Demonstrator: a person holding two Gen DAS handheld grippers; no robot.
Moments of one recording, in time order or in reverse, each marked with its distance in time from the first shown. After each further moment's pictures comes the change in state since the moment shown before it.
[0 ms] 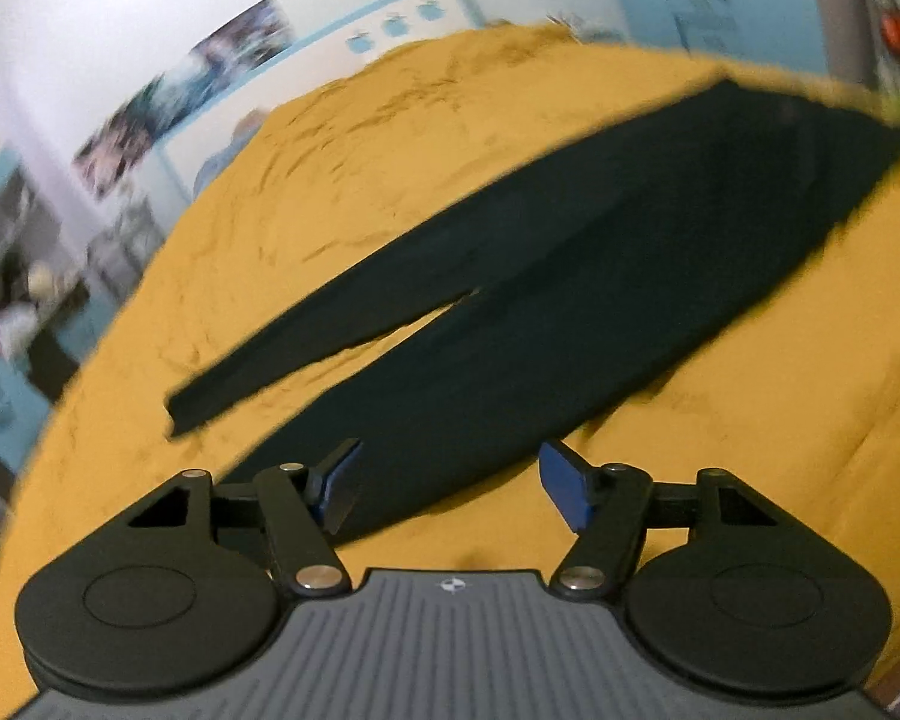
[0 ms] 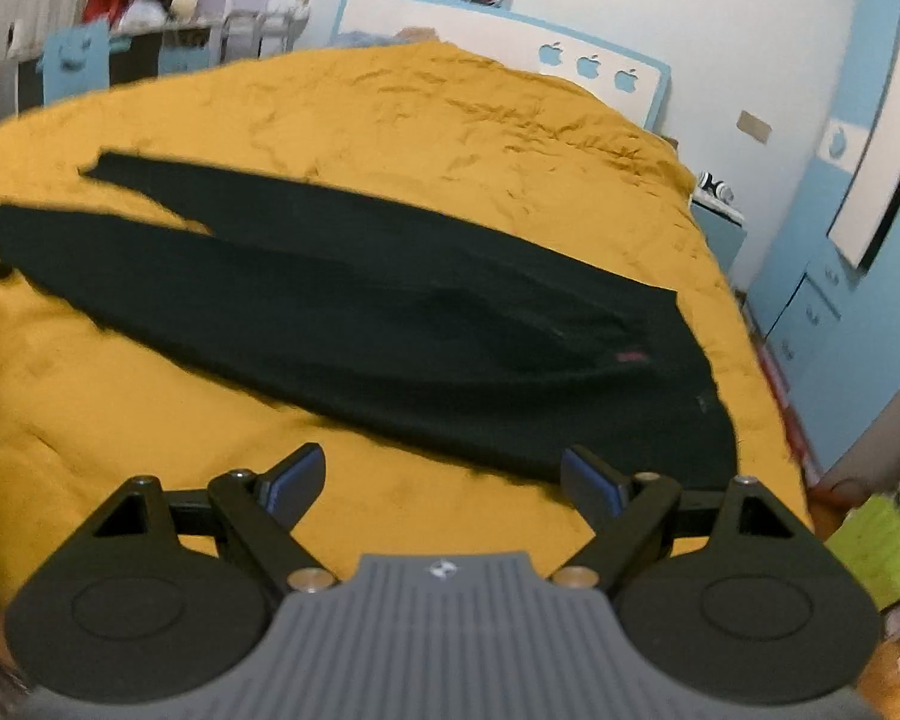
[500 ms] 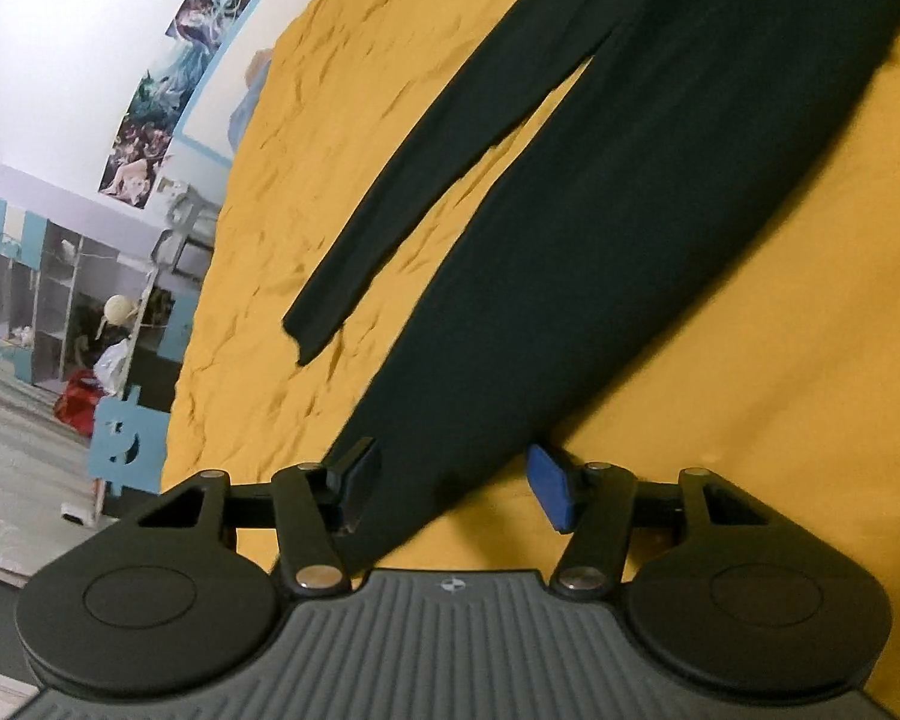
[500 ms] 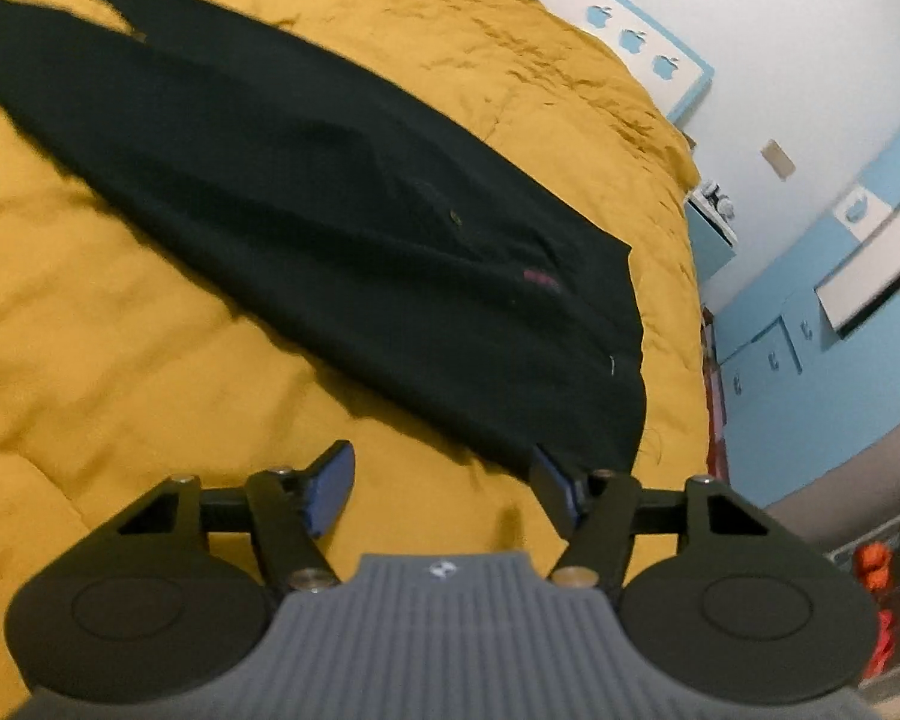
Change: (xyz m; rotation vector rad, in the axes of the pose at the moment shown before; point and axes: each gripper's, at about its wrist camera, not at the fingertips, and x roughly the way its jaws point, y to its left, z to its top) left arm 0.093 0.064 -0.048 0.300 0.271 0.239; right arm 0.076 -0.090 -0.042 -0.295 0.131 -0.084
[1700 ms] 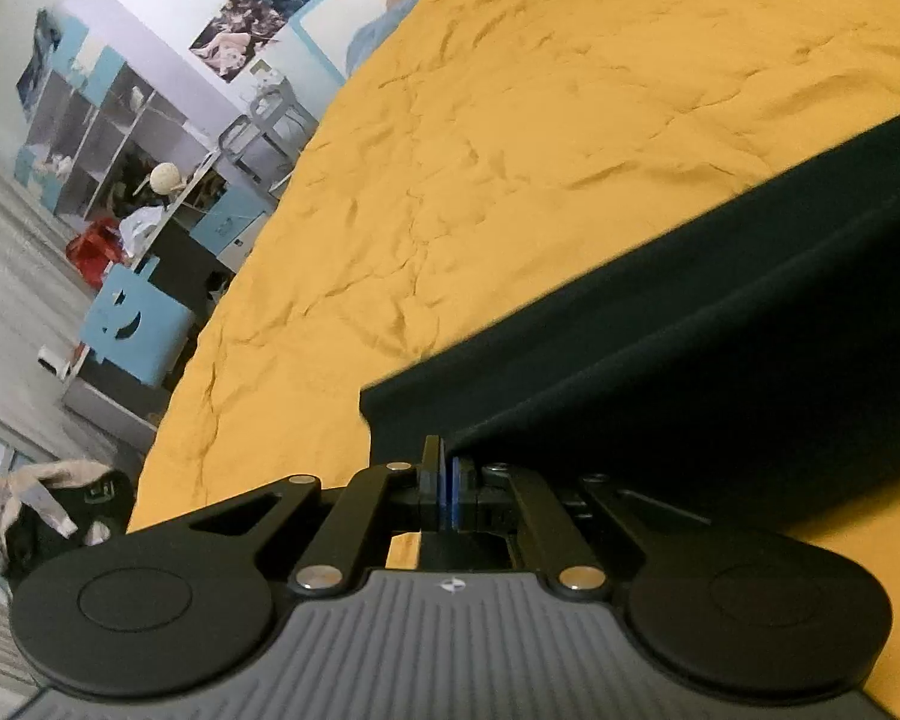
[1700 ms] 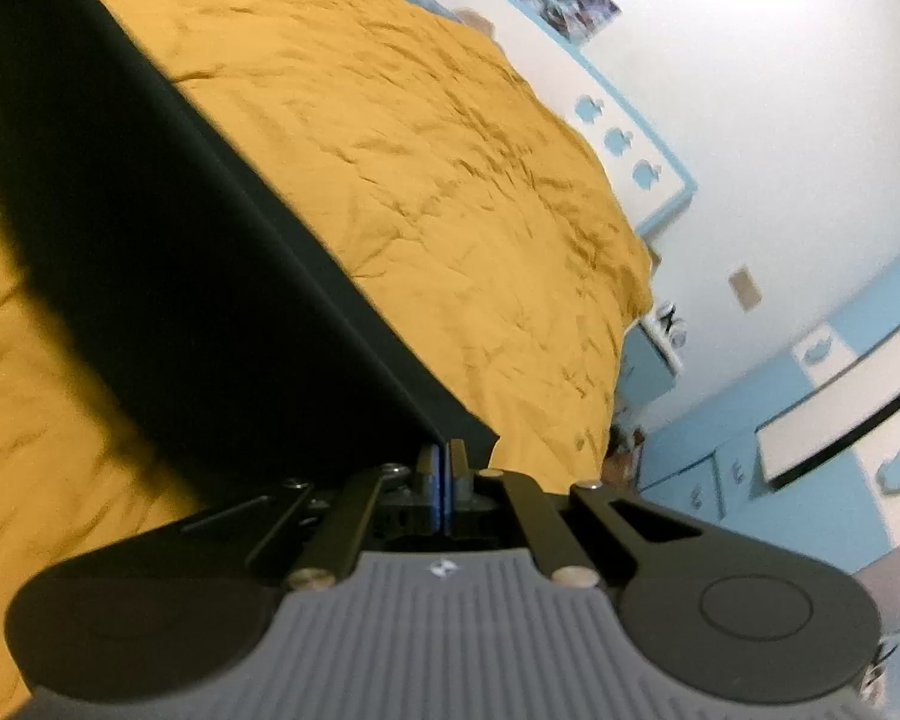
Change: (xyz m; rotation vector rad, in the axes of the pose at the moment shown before) left arm 0.072 0.130 0.127 -0.420 0.109 -0.009; right arm 0.067 -0.106 0.135 -0.145 -0.116 -0.124
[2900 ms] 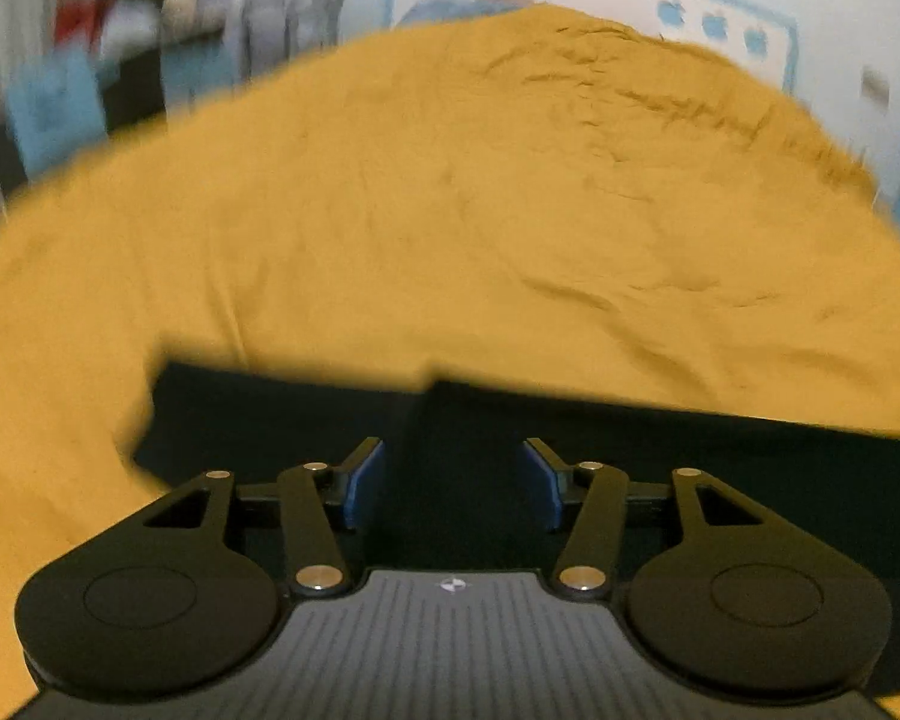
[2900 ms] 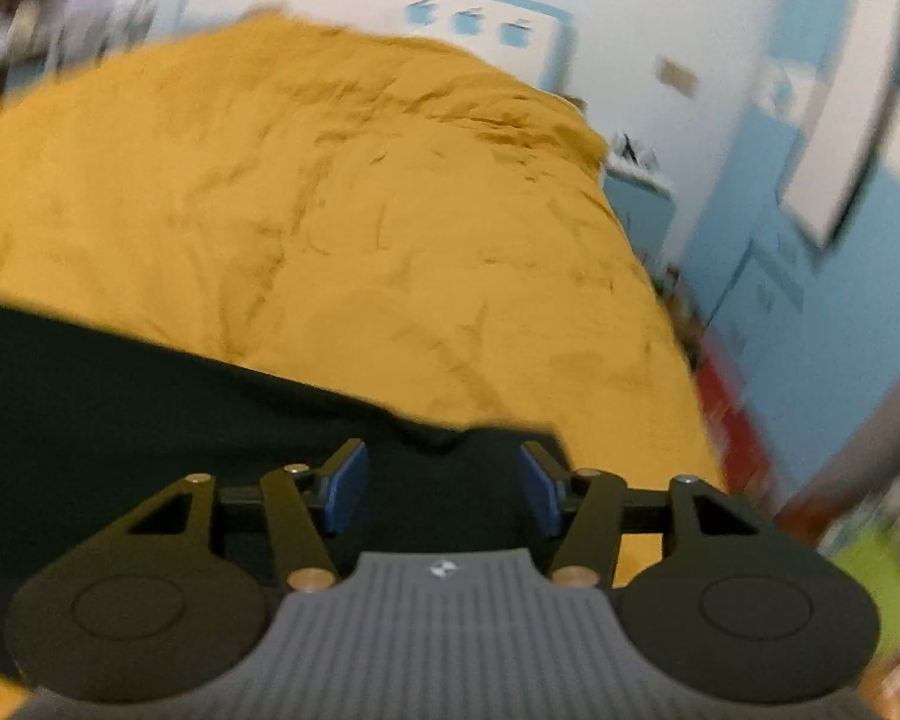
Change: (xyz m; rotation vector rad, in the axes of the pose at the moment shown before) left arm 0.033 0.008 -0.004 -0.661 -0.005 -0.404; right arm 0.144 -0.043 0.009 0.669 0.071 0.064
